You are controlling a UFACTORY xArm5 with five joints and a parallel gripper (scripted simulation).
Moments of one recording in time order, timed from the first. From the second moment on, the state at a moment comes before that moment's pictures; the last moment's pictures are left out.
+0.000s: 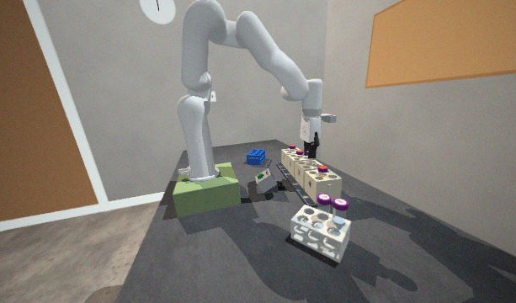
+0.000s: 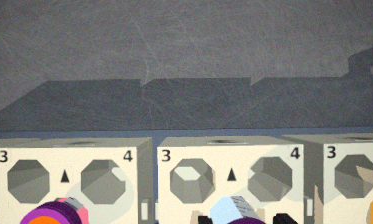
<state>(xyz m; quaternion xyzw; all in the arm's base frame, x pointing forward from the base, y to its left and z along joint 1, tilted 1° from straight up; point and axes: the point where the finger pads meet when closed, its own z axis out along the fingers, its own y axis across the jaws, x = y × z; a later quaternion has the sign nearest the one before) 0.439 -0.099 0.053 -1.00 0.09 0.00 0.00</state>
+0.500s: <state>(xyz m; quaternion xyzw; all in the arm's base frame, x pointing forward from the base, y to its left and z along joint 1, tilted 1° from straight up) 0.439 -0.099 0.040 -1.00 0.09 0.00 0.00</state>
